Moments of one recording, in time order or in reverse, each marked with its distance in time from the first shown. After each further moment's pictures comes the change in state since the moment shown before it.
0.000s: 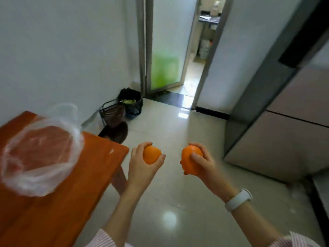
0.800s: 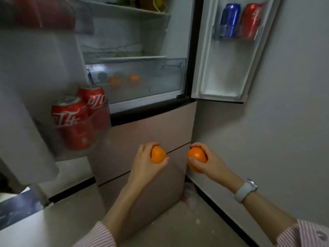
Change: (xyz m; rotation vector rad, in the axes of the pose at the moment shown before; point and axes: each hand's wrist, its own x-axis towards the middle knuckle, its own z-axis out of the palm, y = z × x) left_hand 0.055 0.384 0.621 -0.044 -0.879 0.710; right_hand -0.110 -0.184 -0.607 -0.564 1.094 -0.167
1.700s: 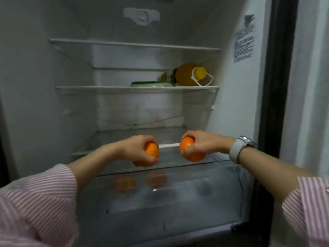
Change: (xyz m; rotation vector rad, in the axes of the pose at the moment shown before) left_hand 0.493 0.031 -0.119 0.625 -0.155 -0.039; right_hand 0.544 -0.157 -0.071 -0.470 -0.361 -0.488
